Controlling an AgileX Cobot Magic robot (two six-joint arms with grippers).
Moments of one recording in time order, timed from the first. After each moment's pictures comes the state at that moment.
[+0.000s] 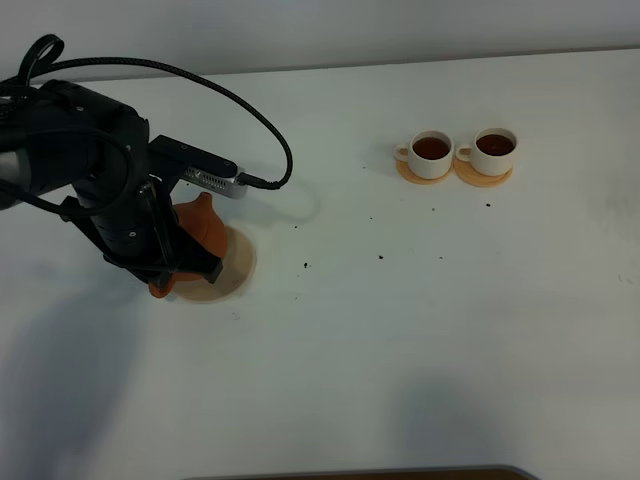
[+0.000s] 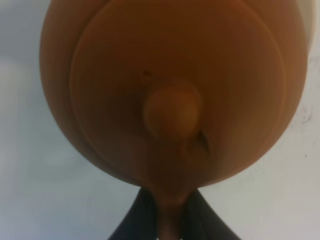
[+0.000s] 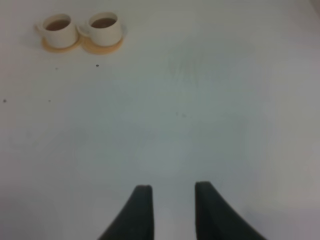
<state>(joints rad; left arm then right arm) -0.37 1.82 -1.14 0.17 0.82 -0.03 0.03 -0.01 -0.52 0.19 1.13 -0.18</state>
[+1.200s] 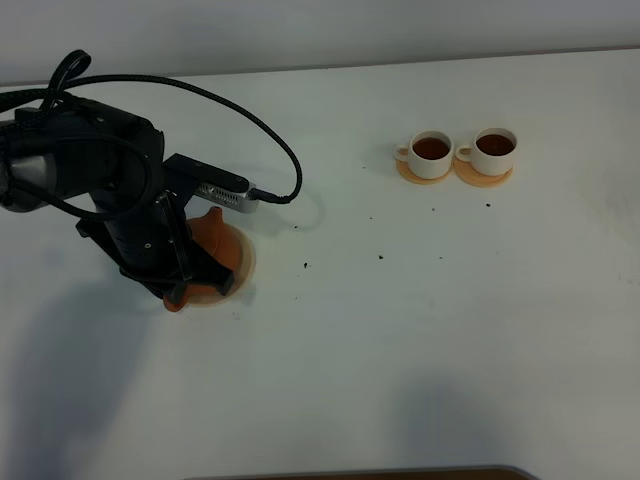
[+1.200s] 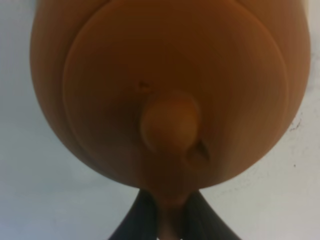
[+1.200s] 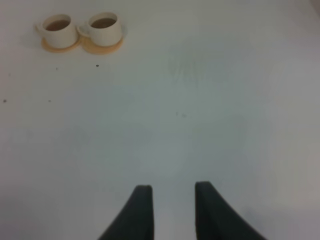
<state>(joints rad) -0.37 1.89 -1.14 0.11 0.80 0.01 0.03 -0.01 -0.52 0.19 1.13 -0.18</state>
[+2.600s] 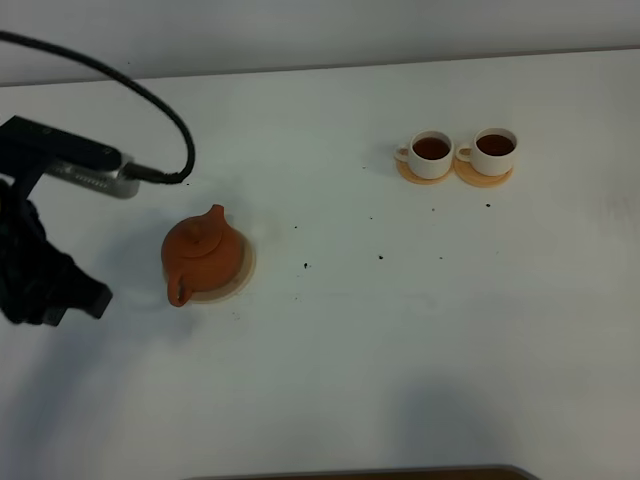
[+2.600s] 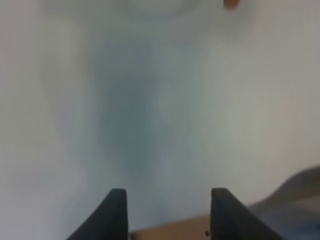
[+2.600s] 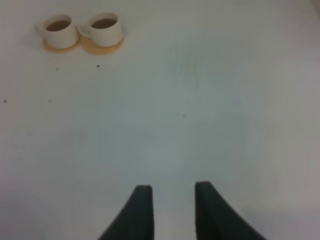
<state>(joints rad) -0.37 1.29 -1.01 0.20 1.17 -0.08 0.03 -0.01 -0.52 0.19 1.13 -0.18</state>
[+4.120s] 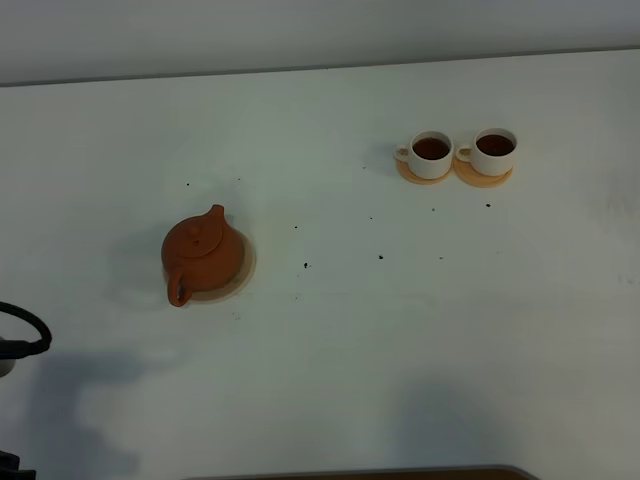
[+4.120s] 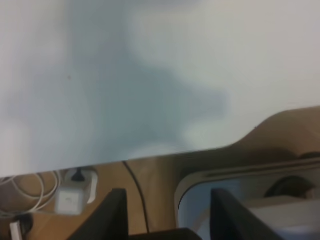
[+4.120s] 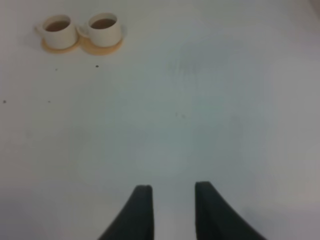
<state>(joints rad) -0.12 0.61 -0.47 -0.01 1.06 -0.04 0.03 -0.01 -0.52 0.19 1.13 -0.18</state>
